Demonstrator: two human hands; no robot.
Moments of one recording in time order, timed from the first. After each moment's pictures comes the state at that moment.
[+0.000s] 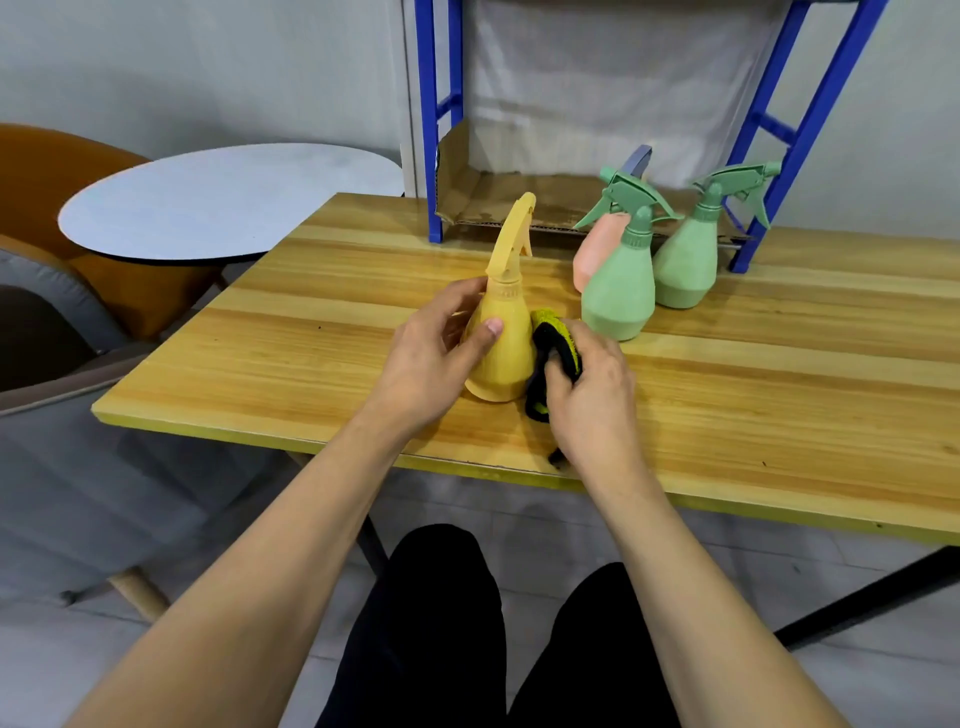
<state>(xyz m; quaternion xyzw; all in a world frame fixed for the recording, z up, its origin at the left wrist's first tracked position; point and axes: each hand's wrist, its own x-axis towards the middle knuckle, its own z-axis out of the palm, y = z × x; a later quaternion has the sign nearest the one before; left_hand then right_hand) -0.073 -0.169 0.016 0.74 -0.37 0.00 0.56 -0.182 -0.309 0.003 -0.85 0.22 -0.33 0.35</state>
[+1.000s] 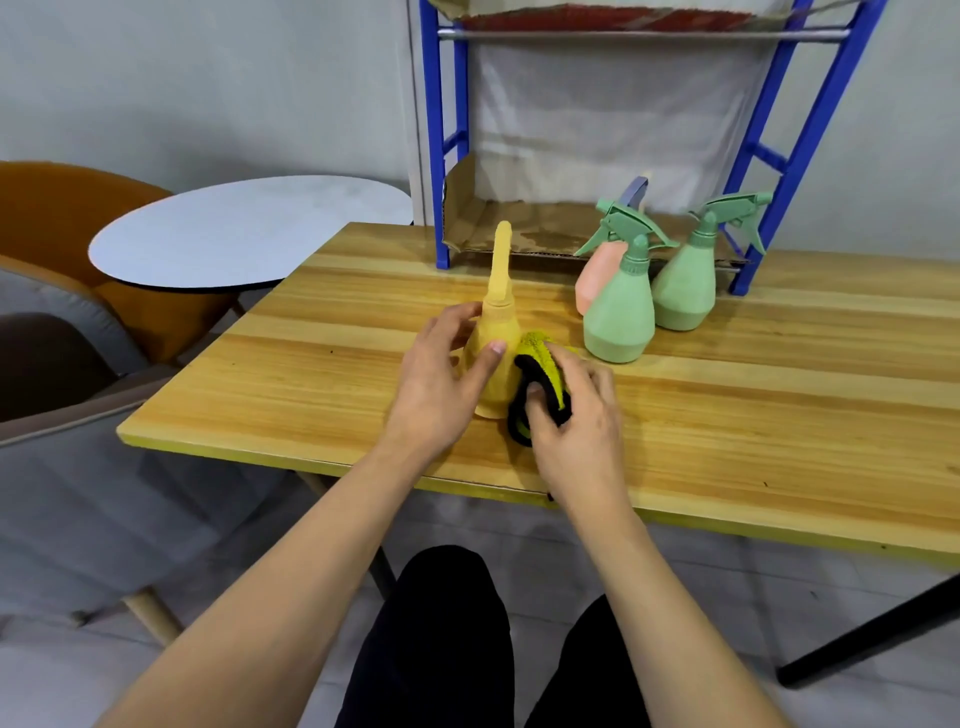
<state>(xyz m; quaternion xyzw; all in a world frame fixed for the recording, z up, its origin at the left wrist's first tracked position) -0.079 -0.176 0.014 0.79 -0.31 0.07 0.53 -0.191 -0.291 -0.008 -0.83 0.19 -0.37 0.38</state>
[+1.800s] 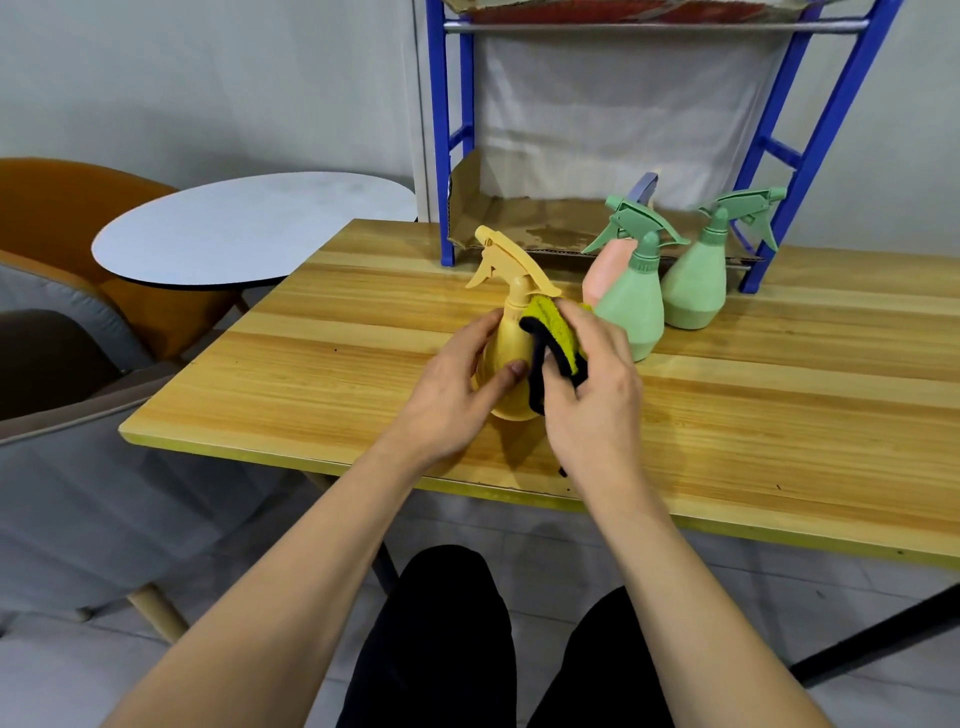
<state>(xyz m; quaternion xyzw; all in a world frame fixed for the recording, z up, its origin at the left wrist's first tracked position) -0.074 -0.174 0.005 0.79 -0.39 -0.01 0.48 -0.183 -0.293 0.022 -0.80 0.16 -0.42 0.39</state>
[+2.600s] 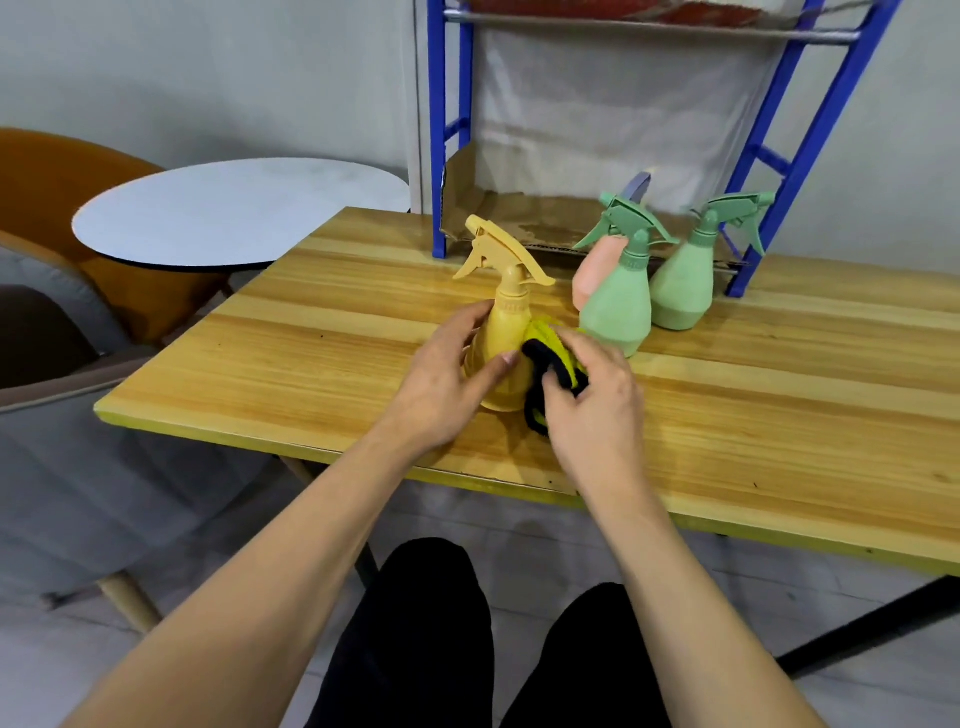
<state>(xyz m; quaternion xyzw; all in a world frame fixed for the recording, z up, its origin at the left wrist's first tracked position) -0.080 -0.180 0.005 0.78 -0.39 0.03 0.49 -0.196 -0.303 0.015 -0.84 0.20 -0.38 0.34</state>
